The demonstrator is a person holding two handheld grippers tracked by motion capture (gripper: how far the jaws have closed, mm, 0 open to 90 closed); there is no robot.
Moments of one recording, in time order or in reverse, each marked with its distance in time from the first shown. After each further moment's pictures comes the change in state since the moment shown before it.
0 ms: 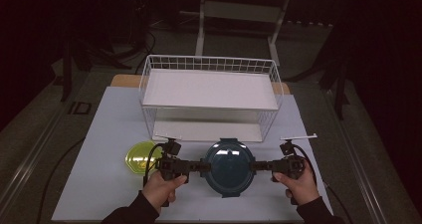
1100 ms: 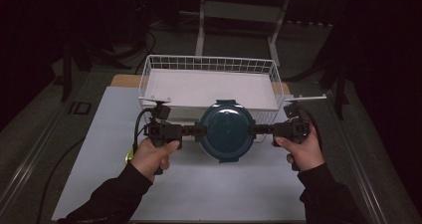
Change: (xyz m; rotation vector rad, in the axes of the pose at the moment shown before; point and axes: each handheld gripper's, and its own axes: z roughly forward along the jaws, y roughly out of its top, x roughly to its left) left arm -0.040 0.073 -0.055 -0.132 -0.011 0.081; right arm 0.065 0.083 -0.038 -0.102 -0.033 -0.114
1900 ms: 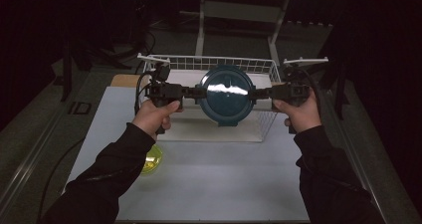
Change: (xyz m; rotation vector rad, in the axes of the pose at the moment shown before) left arm 0.010 0.085 -0.002 -0.050 -0.014 0.024; right arm 0.010 0.079 -0.006 -0.062 -0.073 0.011
